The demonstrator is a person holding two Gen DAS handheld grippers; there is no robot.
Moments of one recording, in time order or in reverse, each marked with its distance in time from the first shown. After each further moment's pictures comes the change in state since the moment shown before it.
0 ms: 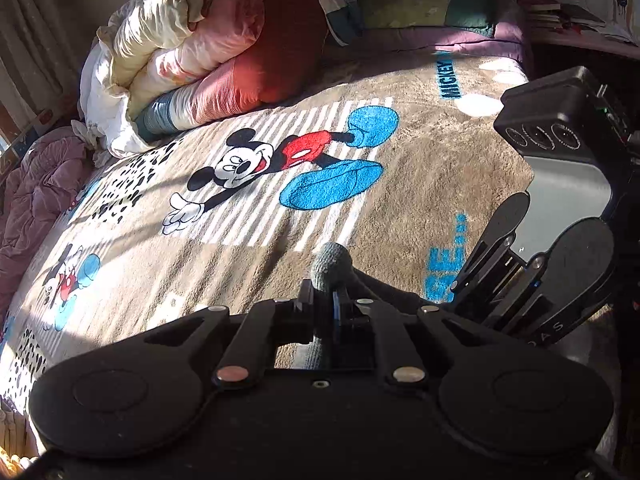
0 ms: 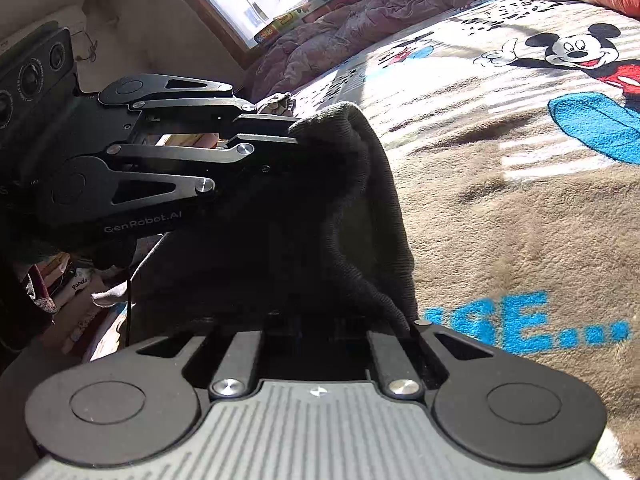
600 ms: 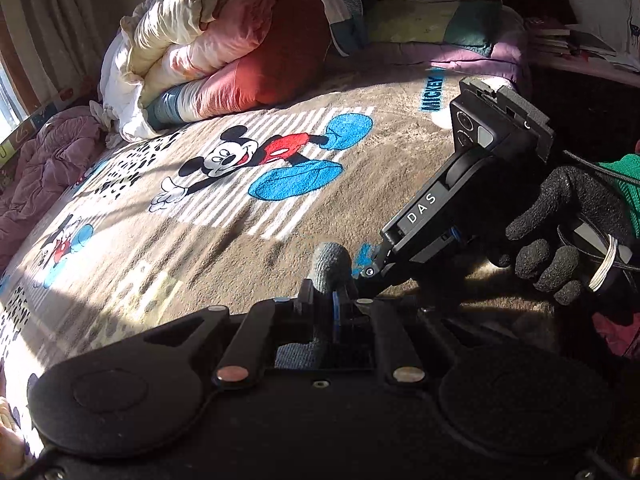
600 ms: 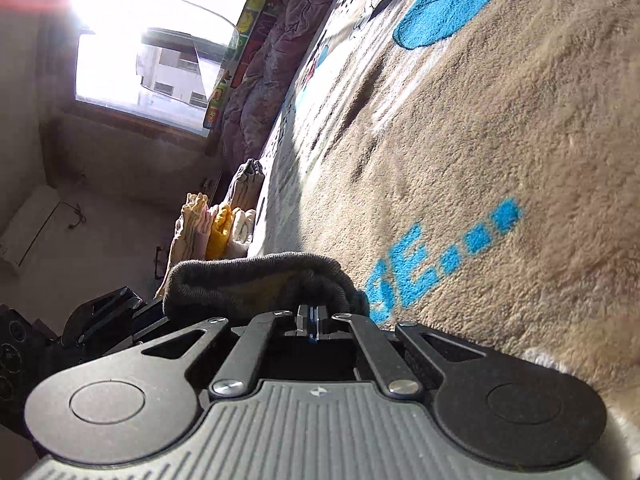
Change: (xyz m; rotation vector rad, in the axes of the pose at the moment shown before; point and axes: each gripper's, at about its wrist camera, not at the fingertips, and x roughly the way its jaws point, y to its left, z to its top) left arm -0.021 -0.076 -0.020 -0.140 -0.039 0.056; right arm -0.022 -0.091 -0.033 0.577 -0.131 0.195
